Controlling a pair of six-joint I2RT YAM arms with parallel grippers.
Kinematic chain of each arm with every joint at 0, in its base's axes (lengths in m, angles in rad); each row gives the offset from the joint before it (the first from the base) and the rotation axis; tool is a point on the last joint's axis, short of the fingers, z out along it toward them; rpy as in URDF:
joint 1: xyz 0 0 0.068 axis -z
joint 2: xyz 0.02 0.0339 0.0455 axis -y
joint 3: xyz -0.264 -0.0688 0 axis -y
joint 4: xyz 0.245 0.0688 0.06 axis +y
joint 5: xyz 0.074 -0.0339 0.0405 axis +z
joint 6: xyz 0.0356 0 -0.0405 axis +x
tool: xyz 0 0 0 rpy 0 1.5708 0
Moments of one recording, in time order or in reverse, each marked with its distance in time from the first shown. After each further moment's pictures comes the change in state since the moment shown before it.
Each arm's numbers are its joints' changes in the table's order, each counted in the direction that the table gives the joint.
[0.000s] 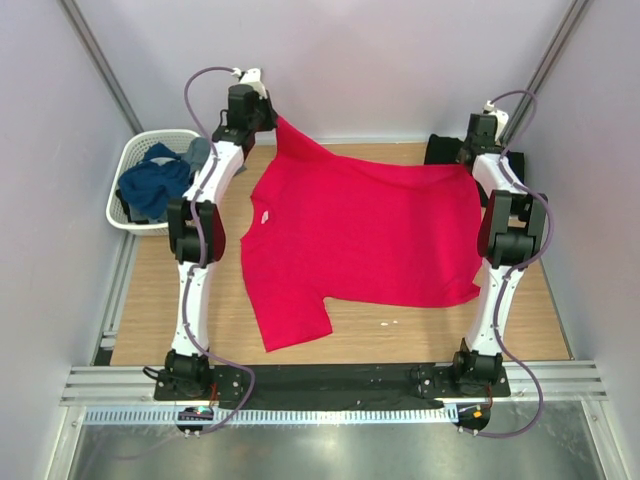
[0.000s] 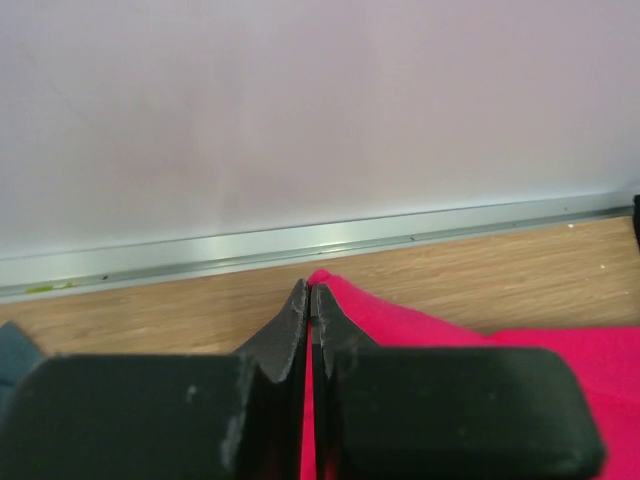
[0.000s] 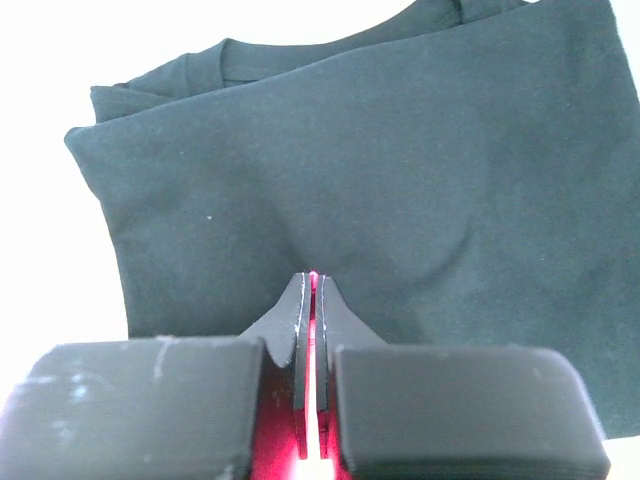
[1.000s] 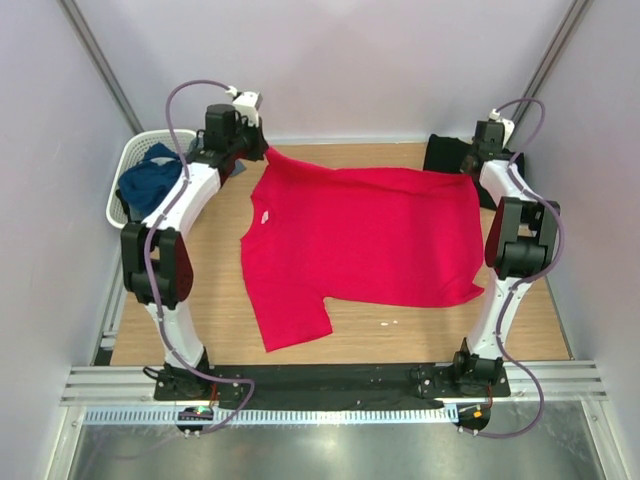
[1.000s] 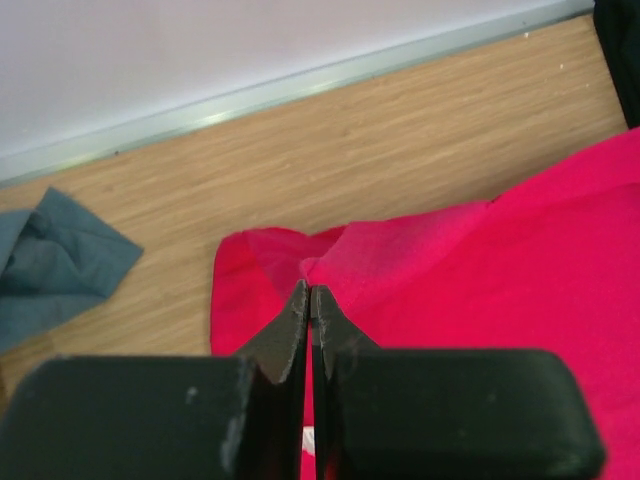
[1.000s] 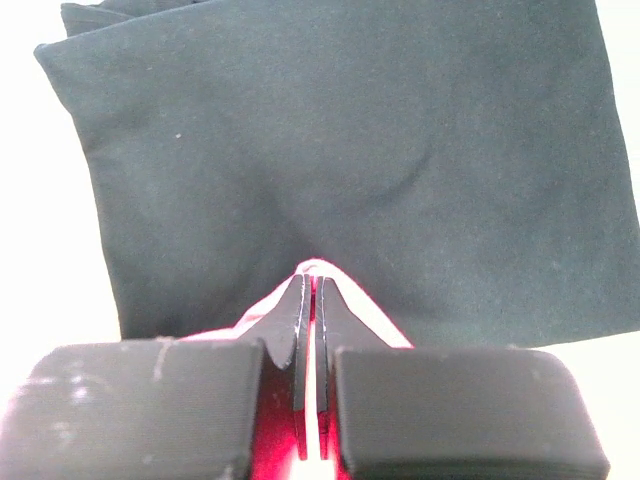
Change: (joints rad) left arm 0.000 0.549 -0.668 0.009 -0.144 0.212; right arm 0.016 0.148 -0.178 0.038 0.039 -0.003
